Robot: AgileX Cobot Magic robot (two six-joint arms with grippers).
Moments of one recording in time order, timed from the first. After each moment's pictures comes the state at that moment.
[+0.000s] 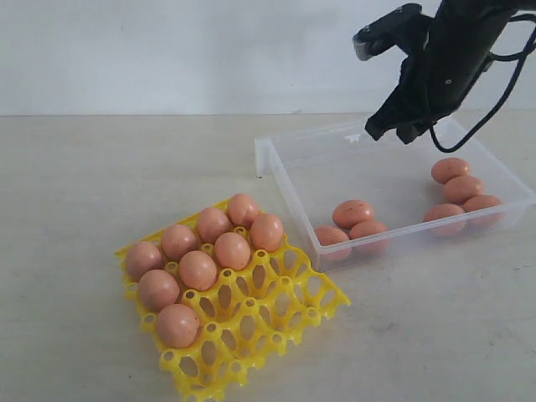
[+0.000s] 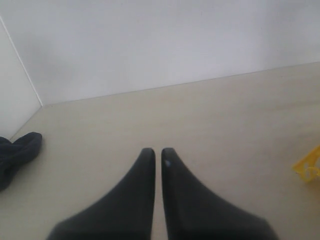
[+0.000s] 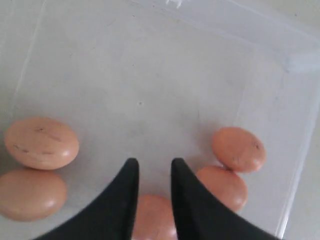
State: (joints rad) left arm 0.11 0.00 0.00 0.08 0.24 0.10; right arm 0.16 1.89 -1.53 -0.15 0.88 -0.25
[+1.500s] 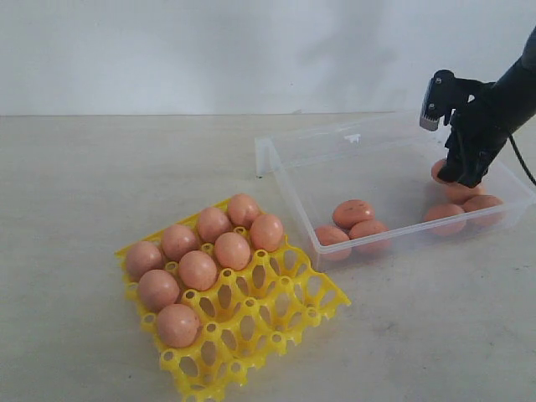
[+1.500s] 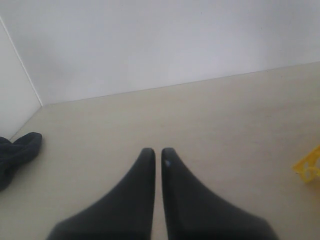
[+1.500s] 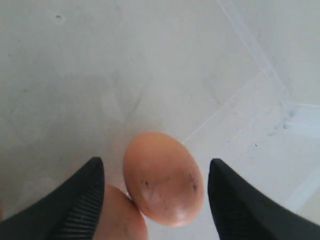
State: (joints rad) left arm 0.11 0.00 0.00 0.08 0.24 0.10; right arm -0.17 2.14 -1.55 0.30 0.69 -1.44
